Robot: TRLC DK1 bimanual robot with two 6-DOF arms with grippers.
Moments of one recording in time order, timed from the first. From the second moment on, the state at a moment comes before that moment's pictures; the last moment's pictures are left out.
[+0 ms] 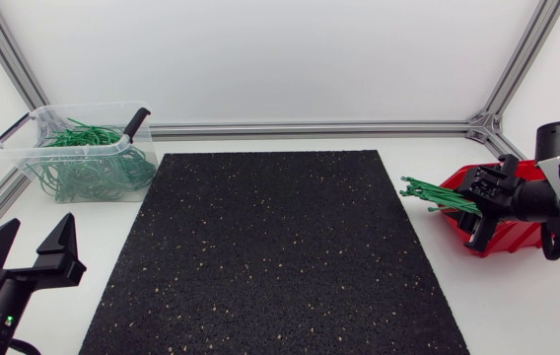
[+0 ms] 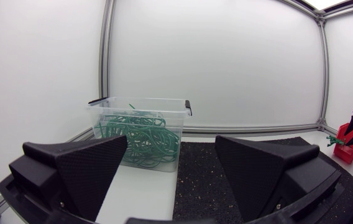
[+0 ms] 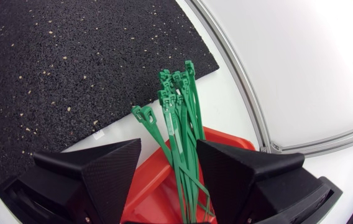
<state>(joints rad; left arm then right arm) -0.05 0.05 0.02 0.02 -0.15 -0.03 -0.27 1.45 0.71 -0.14 -0.27 -1.27</state>
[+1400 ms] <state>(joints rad) -0.05 0.05 0.02 0.02 -0.14 -0.03 -0.37 1.42 1.29 -0.96 -0.72 -1.15</state>
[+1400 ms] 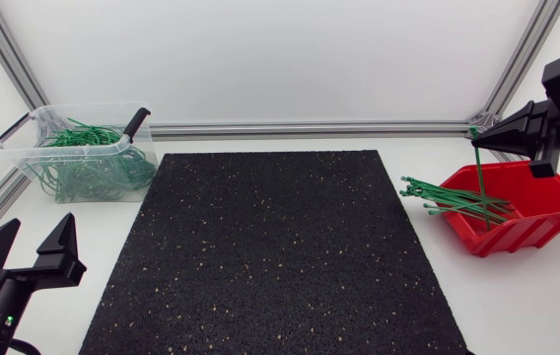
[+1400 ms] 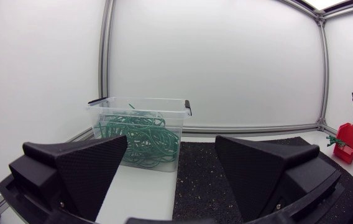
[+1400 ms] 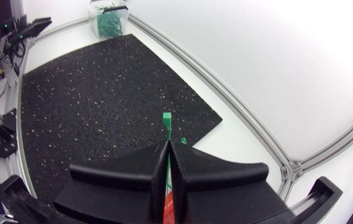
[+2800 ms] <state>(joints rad) -0.06 0.05 0.02 0.01 -0.11 -0.03 0.15 1.57 1.46 -1.27 -0.91 -0.60</state>
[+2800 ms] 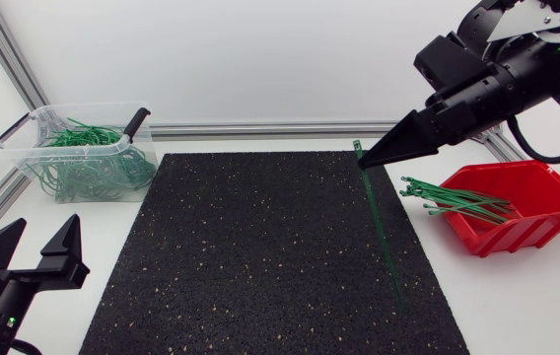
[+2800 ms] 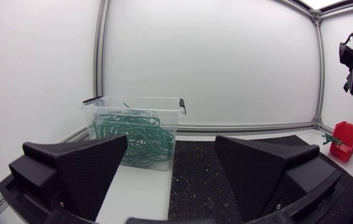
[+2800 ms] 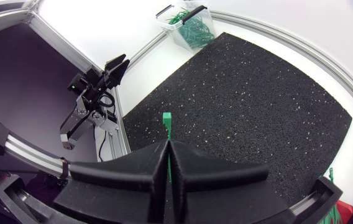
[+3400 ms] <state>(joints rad) -0.24 0.36 0.22 -0.08 -0.10 -0.13 0.56 1.48 1.35 -0.81 -0.44 -0.05</state>
